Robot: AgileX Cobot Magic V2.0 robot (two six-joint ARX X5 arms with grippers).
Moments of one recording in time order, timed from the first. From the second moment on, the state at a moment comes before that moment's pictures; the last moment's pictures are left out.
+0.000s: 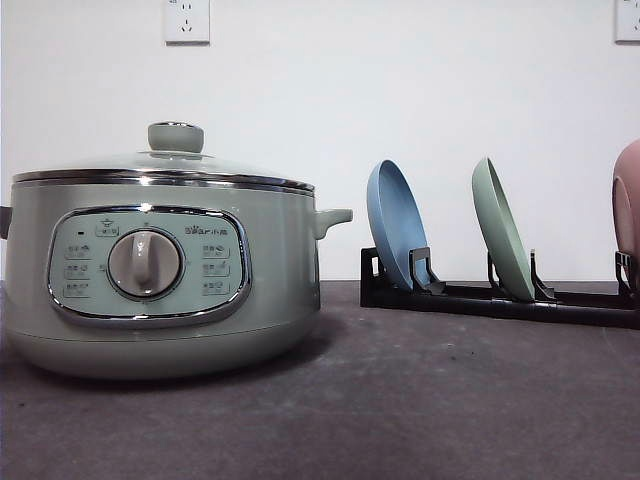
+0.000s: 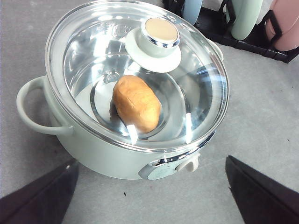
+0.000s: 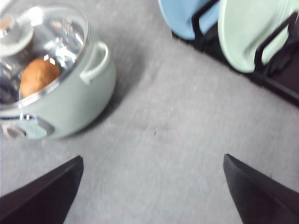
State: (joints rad) left_arx -0.06 0.71 0.92 -0.87 0.45 0.01; right_arx 0.02 0.77 0.97 -0.85 -0.49 0.00
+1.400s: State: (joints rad) left_arx -0.06 0.71 0.92 -0.87 0.45 0.01; right_arx 0.07 1.85 1.69 -0.56 -0.39 0.22
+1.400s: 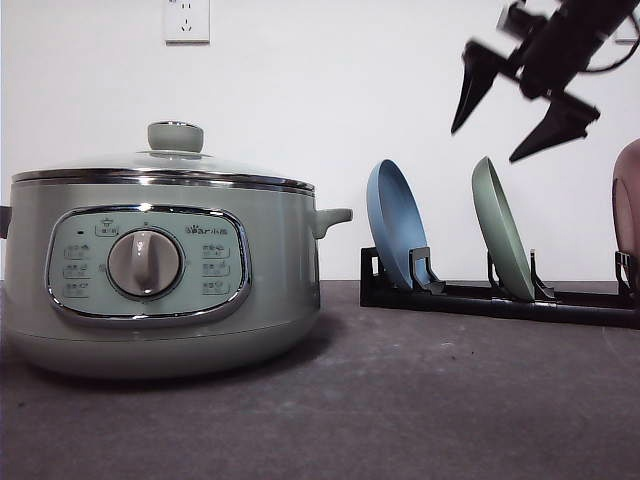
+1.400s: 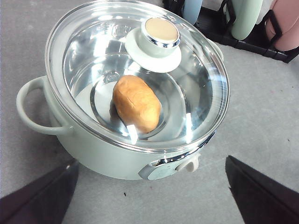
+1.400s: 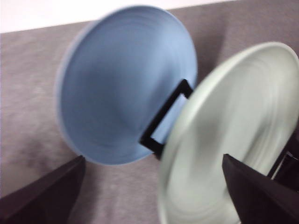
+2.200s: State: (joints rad) left_arx -0.06 0.71 0.92 -0.87 0.45 0.01; right_arx 0.08 1.90 1.69 -0.51 -0.38 0.24
